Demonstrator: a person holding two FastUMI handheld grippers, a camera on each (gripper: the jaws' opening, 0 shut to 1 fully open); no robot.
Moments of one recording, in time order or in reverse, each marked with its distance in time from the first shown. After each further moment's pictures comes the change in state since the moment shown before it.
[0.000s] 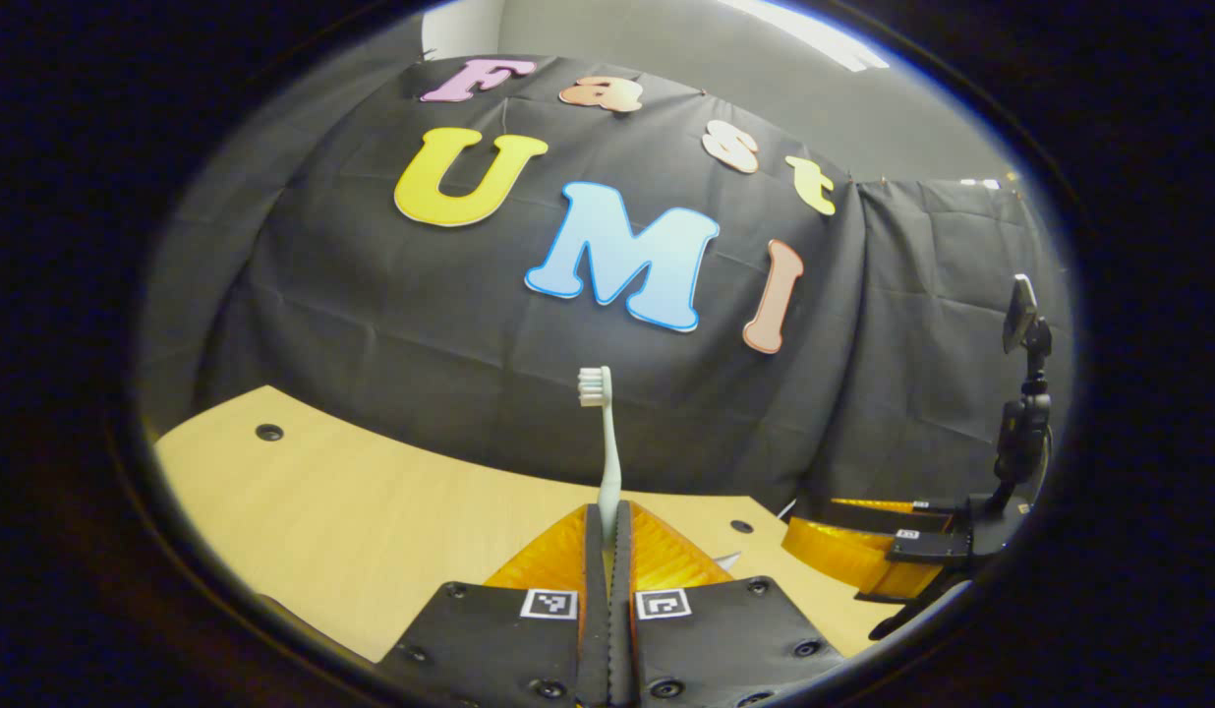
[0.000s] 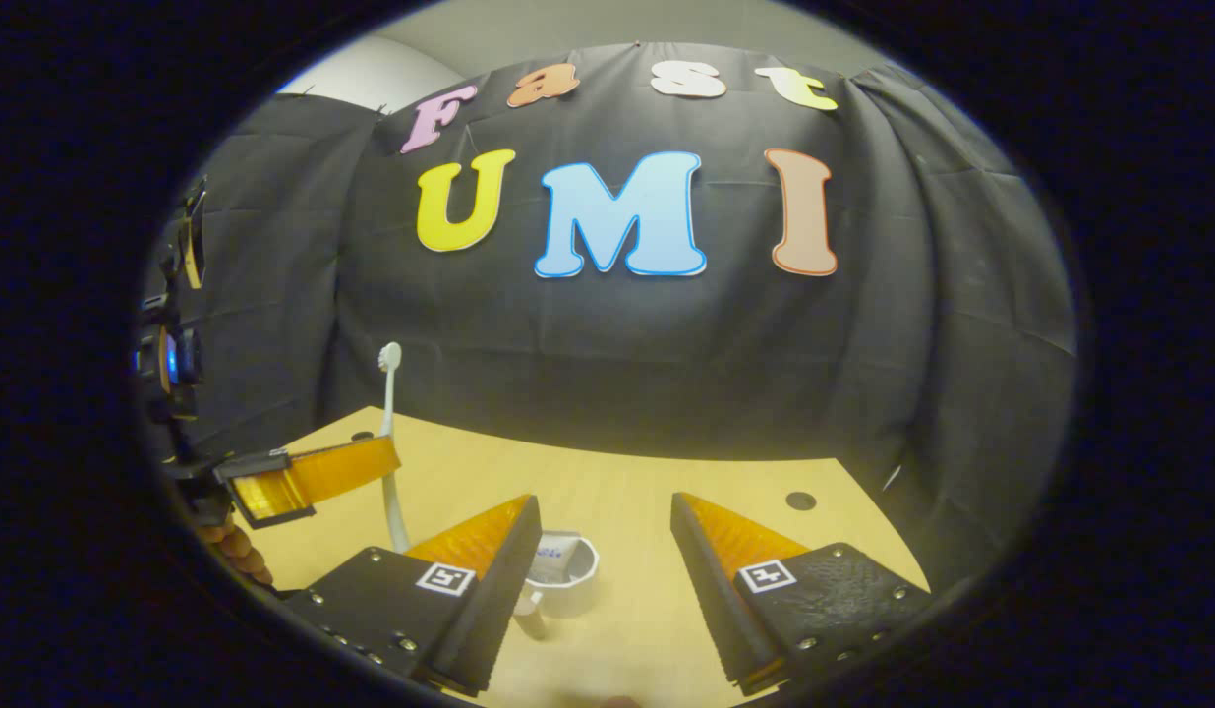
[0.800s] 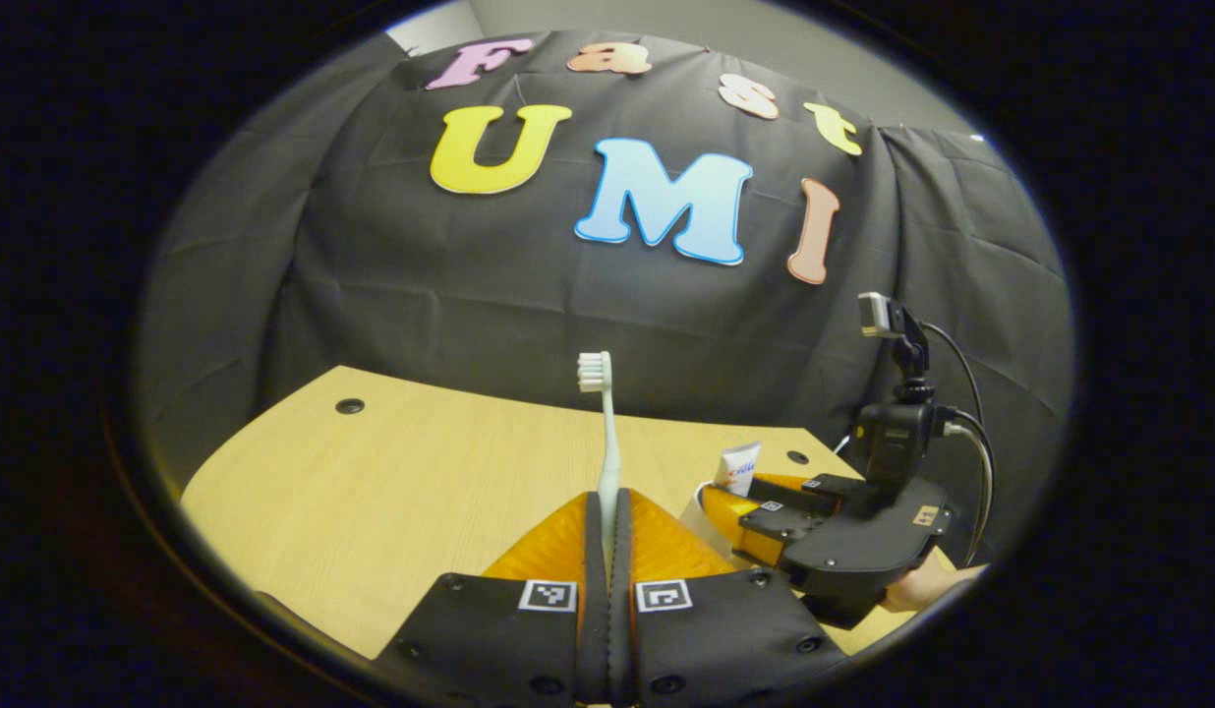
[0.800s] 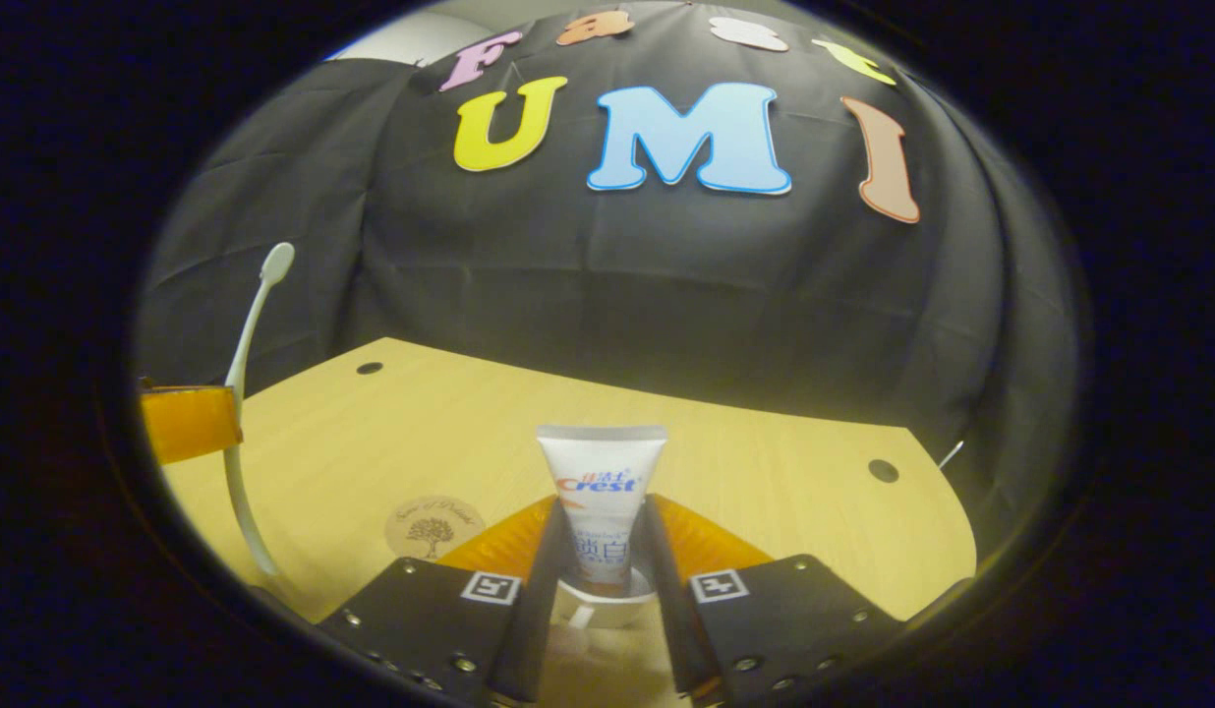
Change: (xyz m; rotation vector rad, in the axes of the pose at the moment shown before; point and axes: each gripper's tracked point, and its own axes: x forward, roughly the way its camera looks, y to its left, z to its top) left arm -0.081 0.045 -0.036 0.098 0.192 0.197; right arm 0.100 0.063 -0.071 -0.077 0.123 0.122
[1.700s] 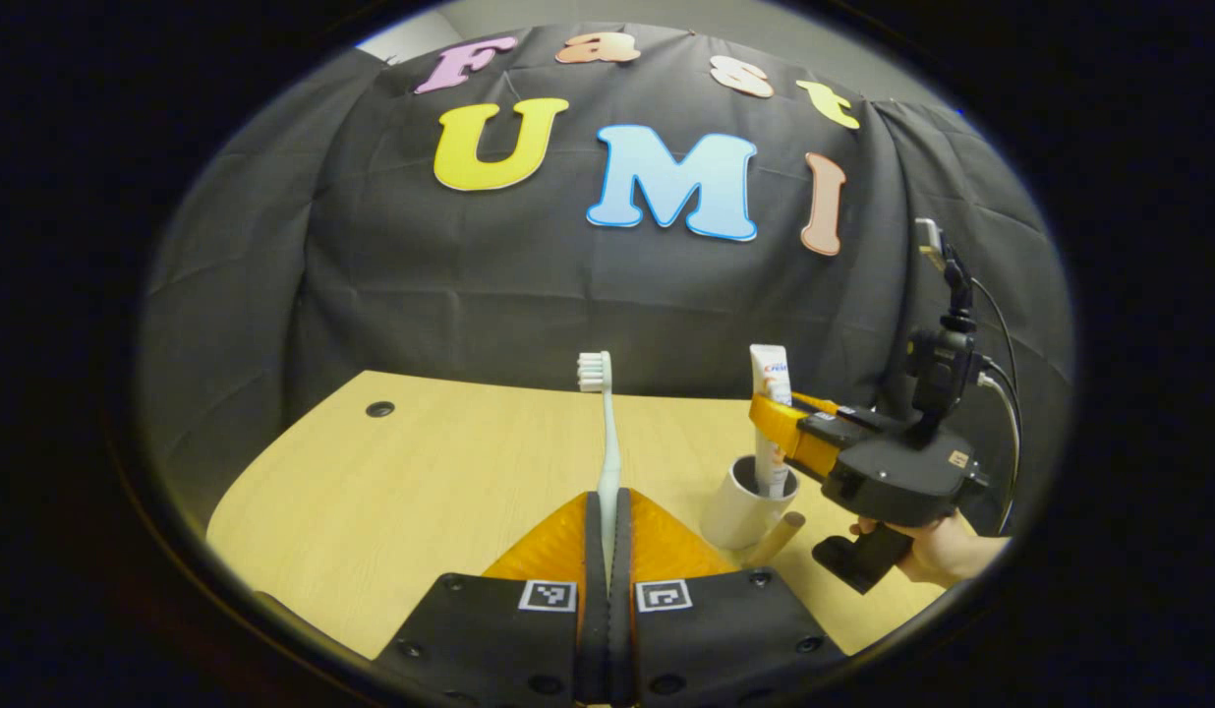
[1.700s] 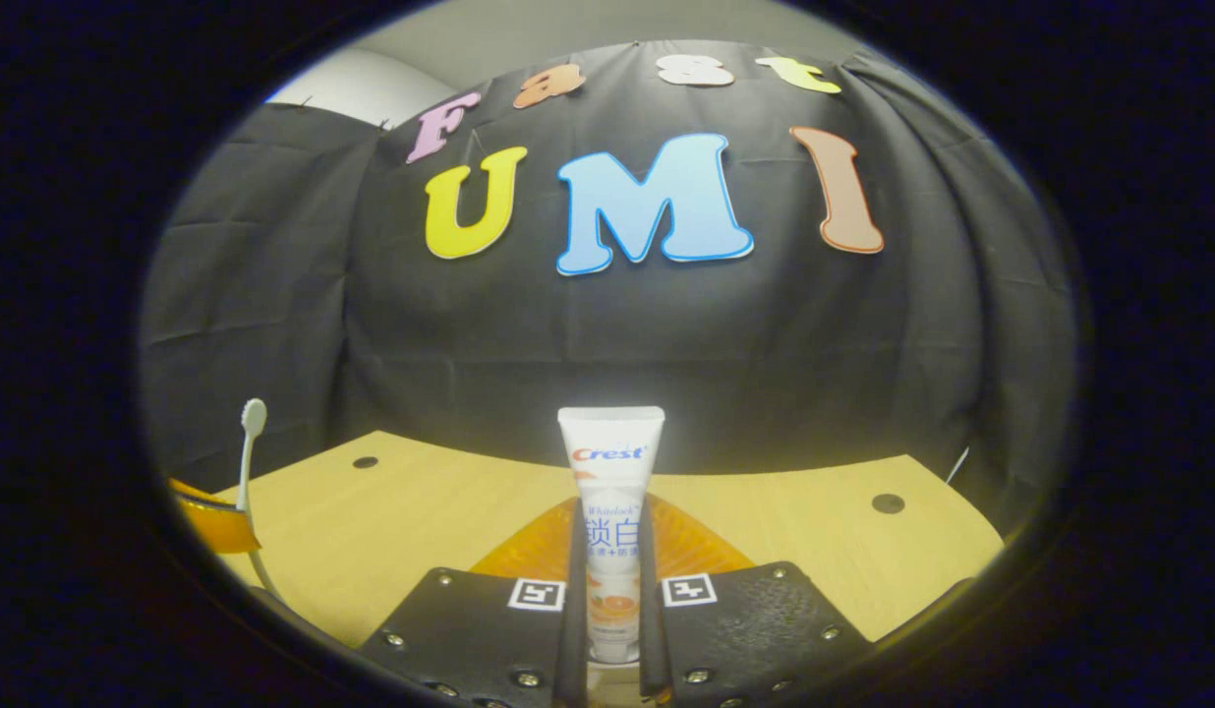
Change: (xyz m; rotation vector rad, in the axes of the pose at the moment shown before) left arm -0.010 0.025 -0.011 0.072 0.060 0.070; right arm 0.007 -0.010 0.054 0.104 -0.220 -0.030
